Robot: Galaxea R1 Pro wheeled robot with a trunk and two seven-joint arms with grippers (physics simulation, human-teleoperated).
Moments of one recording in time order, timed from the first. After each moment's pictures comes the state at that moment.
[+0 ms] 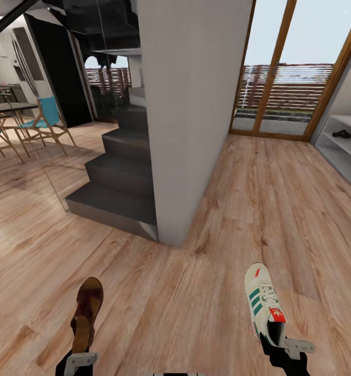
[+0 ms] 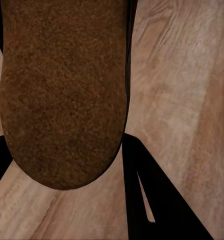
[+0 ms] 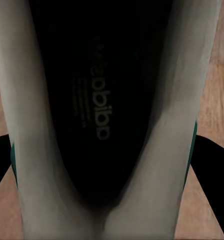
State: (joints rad) left arm -0.23 0.06 0.33 -0.37 -0.20 -0.58 -0.11; right arm -0.30 -0.05 -0.76 -0.47 0.39 -0.48 0.38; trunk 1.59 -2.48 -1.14
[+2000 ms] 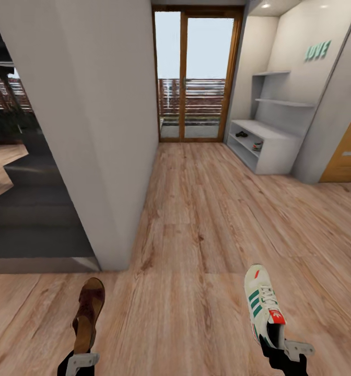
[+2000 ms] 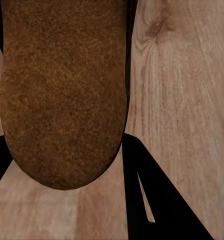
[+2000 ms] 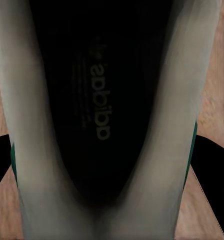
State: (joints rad) left arm -0.23 0.05 0.33 -0.37 -0.20 -0.58 -0.11; right arm -0.30 -0.05 -0.76 -0.45 0.39 -0.48 0.38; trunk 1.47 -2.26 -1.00
